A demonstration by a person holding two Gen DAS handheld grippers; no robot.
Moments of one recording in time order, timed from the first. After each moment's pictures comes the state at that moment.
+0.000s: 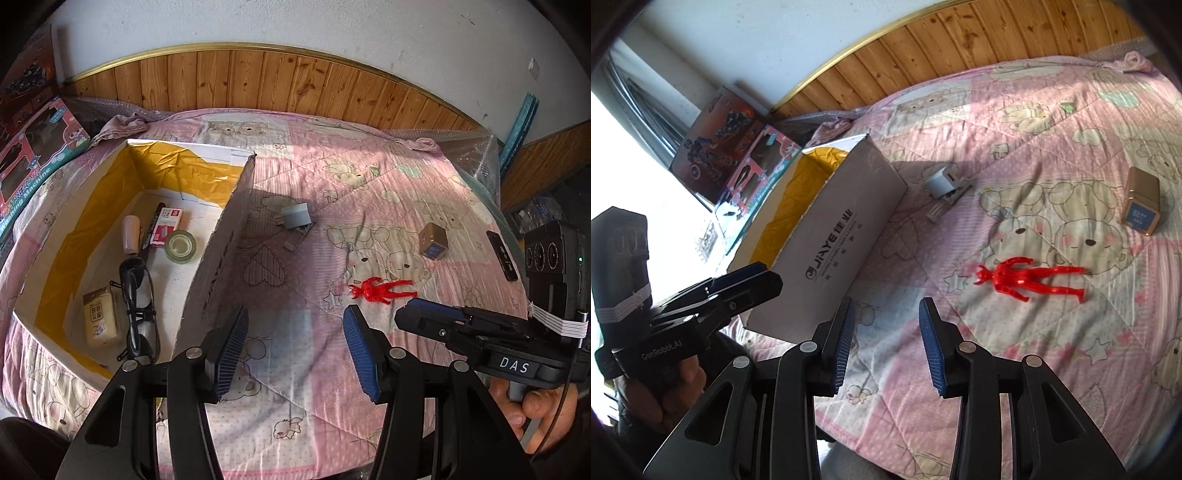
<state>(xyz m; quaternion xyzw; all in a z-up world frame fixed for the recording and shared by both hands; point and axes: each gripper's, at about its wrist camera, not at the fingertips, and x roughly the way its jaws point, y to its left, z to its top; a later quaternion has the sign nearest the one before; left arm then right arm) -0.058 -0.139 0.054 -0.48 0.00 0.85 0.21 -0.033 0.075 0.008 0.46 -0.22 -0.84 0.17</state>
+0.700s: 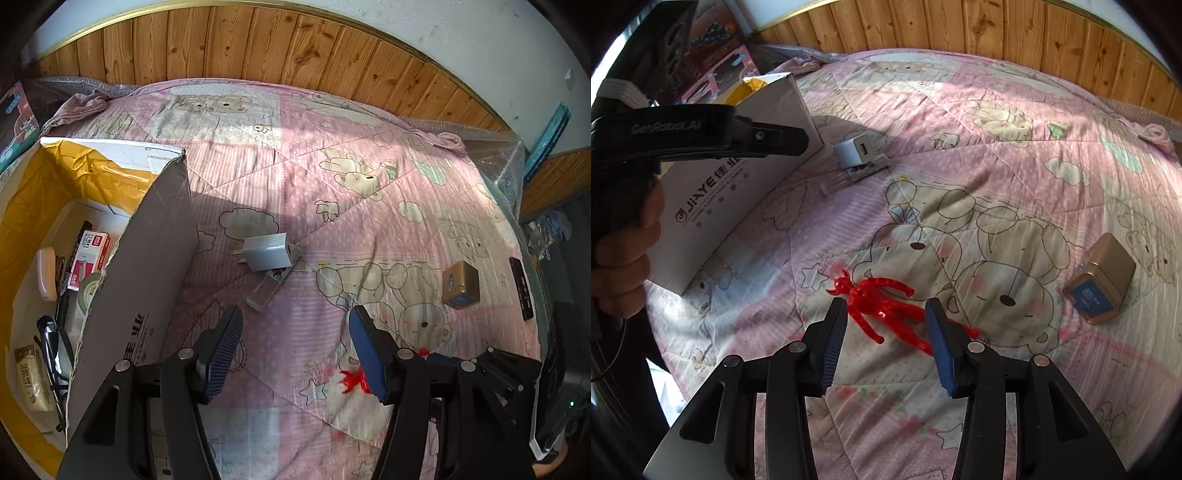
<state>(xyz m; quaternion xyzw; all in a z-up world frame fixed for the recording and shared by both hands) -0.182 -0.056 -0.013 -0.52 -0.03 0.83 0.20 -0.091 0.115 -0.054 0.52 -0.01 -0.84 0.16</state>
